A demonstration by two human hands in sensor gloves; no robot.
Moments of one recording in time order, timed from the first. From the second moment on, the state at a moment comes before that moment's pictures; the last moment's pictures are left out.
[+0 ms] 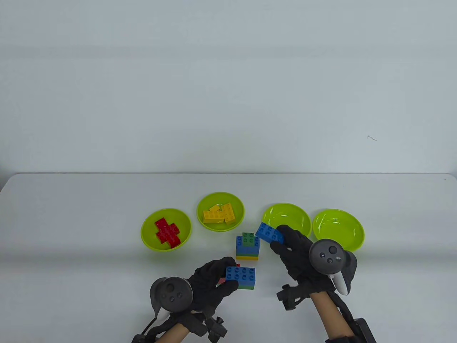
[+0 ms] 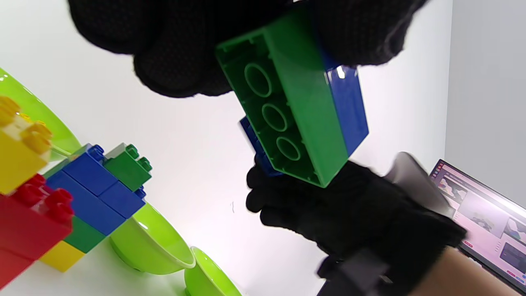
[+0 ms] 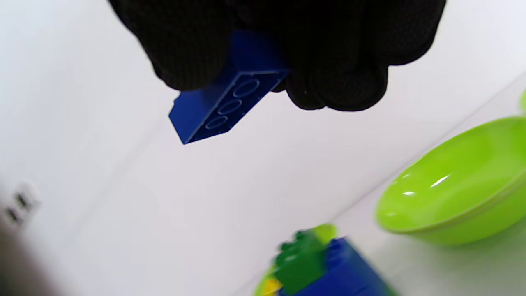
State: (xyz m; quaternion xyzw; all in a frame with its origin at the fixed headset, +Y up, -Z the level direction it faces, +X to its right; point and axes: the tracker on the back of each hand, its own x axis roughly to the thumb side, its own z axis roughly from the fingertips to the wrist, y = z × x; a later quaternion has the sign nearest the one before) left_hand -0.127 -0.700 -0.320 0.13 -0.29 0.46 0.83; right_hand 0.170 -0.669 -0.380 0.05 -0.12 0.92 0.38
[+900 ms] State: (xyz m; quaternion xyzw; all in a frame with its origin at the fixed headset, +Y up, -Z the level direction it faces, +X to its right) left_hand -0.142 -0.704 -0.323 0.12 -0.27 0.49 0.82; right_hand 0.166 -0.671 -0.391 0.08 -0.09 0.92 0.37
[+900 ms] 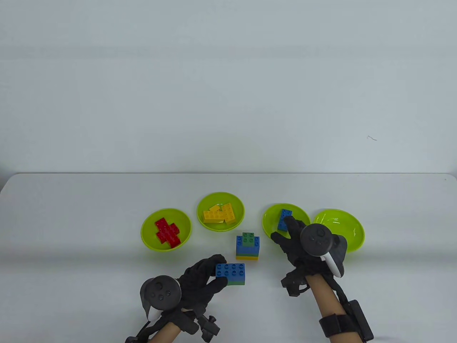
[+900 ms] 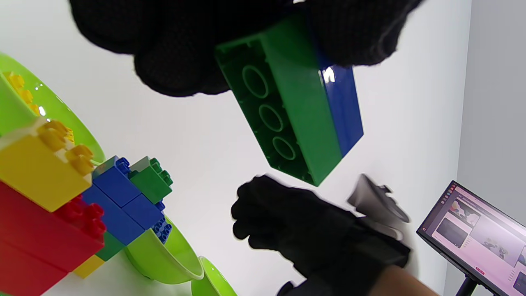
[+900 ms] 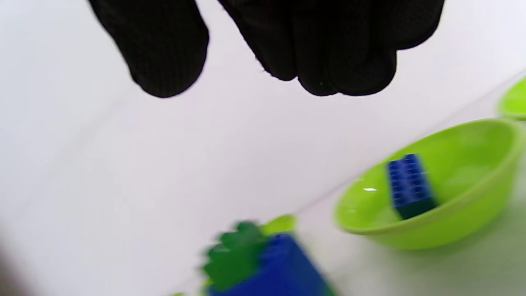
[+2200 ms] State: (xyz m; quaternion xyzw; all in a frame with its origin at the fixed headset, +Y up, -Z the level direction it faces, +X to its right) left_hand -0.126 -0.712 -0.316 0.10 -0.32 0.50 0.80; right_hand 0.115 -0.663 -0.309 0.28 -0.08 0.86 0.43
